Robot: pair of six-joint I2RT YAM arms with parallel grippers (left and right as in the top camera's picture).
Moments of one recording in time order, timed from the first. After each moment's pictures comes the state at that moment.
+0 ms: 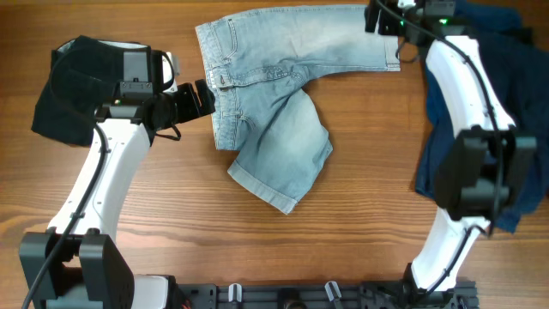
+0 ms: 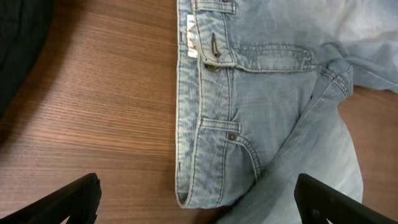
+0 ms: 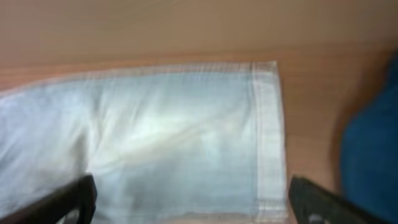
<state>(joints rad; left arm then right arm) -0.06 1.57 1.19 -0.63 0.19 -0.36 0.01 2.08 1.84 -0.58 -0.14 0.08</state>
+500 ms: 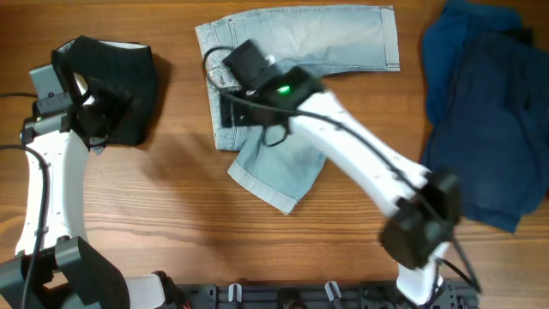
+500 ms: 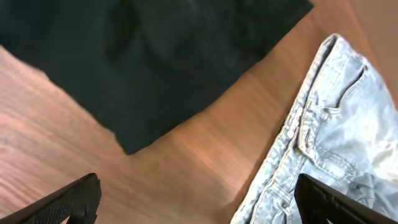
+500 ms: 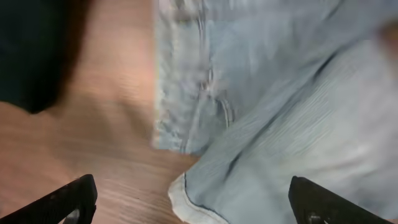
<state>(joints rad) 0.32 1.53 1.19 -0.70 0.20 -0.55 0.76 2.01 1.84 -0.97 0.05 0.64</state>
